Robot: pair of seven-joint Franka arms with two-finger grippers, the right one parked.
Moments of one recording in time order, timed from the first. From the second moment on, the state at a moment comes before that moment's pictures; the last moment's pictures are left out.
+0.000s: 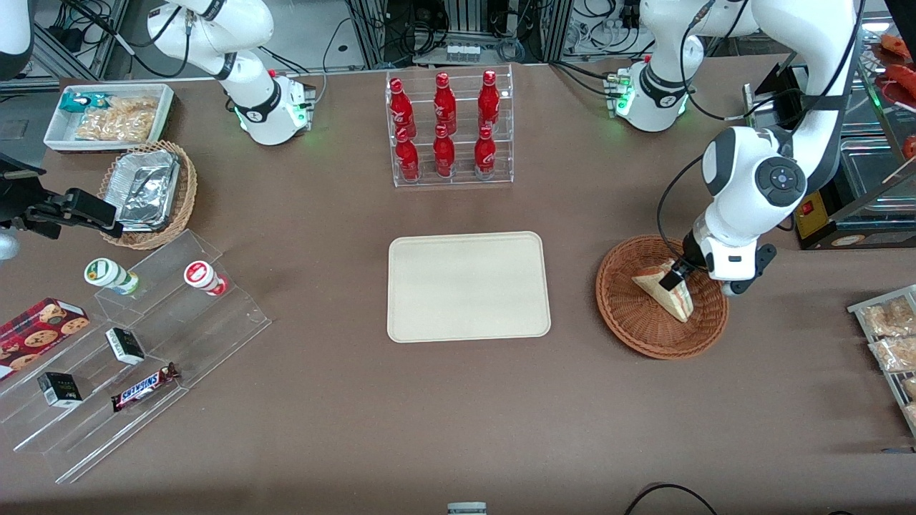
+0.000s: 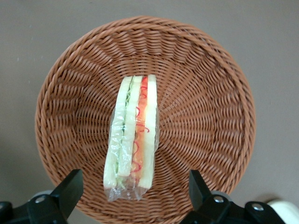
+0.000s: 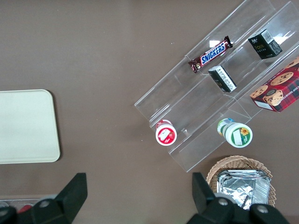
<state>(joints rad) -0.15 0.10 0.01 -2.30 -0.03 2.44 -0.98</state>
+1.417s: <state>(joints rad) -0.16 0.22 0.01 -2.34 -0.03 2.60 -1.09</state>
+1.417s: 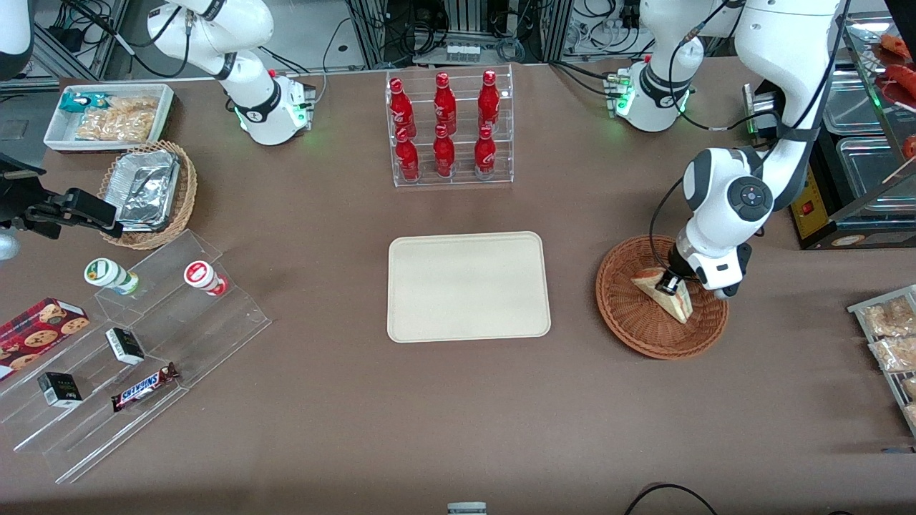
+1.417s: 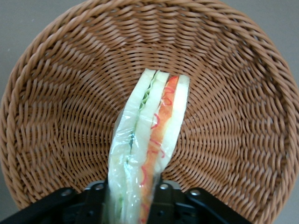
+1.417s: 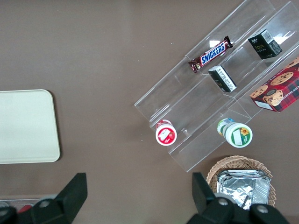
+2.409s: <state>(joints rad) -0.46 0.43 -0.05 -1.71 -0.03 1.98 -0.71</state>
